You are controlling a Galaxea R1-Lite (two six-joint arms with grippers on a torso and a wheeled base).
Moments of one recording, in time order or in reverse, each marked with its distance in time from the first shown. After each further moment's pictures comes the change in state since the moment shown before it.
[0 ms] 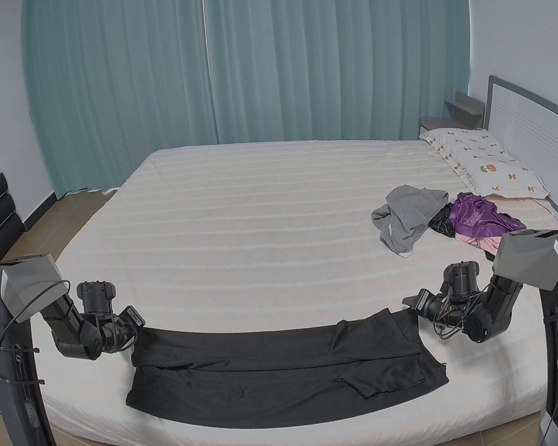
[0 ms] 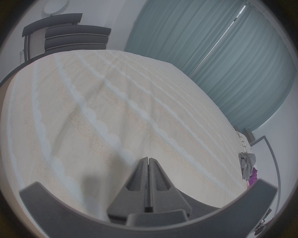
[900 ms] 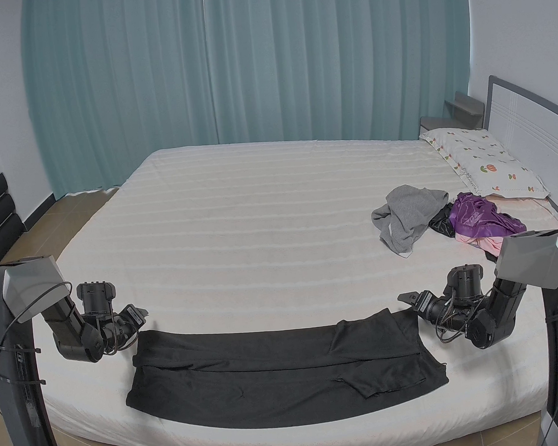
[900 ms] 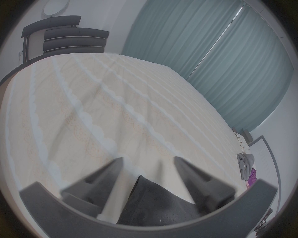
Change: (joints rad) left arm -0.005 0.011 0.011 -0.066 0.001 0.006; right arm 0.005 -0.020 0.082 -0.084 0.008 0.055
